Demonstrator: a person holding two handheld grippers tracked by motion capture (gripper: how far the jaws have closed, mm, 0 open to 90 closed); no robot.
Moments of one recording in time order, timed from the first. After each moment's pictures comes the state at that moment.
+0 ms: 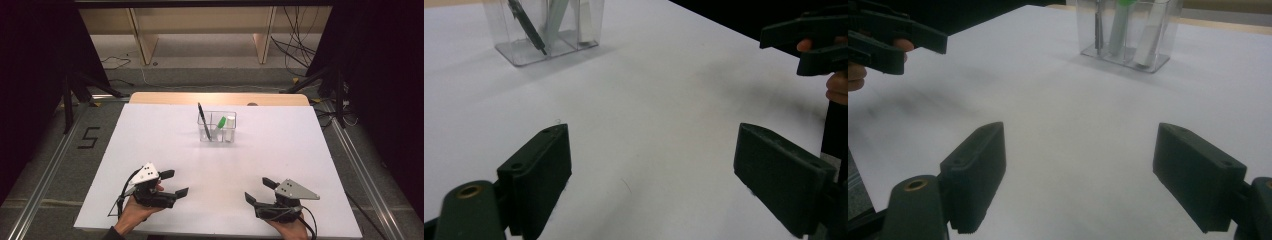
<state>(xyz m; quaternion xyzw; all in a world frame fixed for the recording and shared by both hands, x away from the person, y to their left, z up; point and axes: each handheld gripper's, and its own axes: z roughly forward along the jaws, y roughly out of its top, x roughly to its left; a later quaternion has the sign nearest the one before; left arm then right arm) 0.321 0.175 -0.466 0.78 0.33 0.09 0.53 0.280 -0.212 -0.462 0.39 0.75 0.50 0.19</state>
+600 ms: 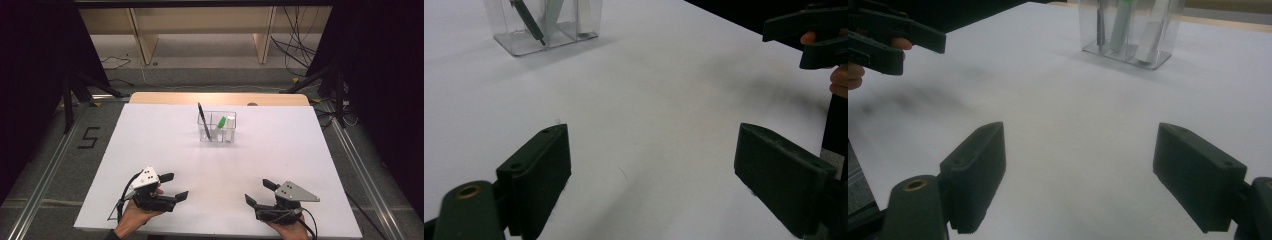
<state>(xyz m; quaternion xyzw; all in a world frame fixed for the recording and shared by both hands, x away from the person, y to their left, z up) 0.317 0.176 -0.469 0.78 0.33 0.09 0.53 0.277 -0.213 -0.464 0.38 0.75 0.50 0.19</state>
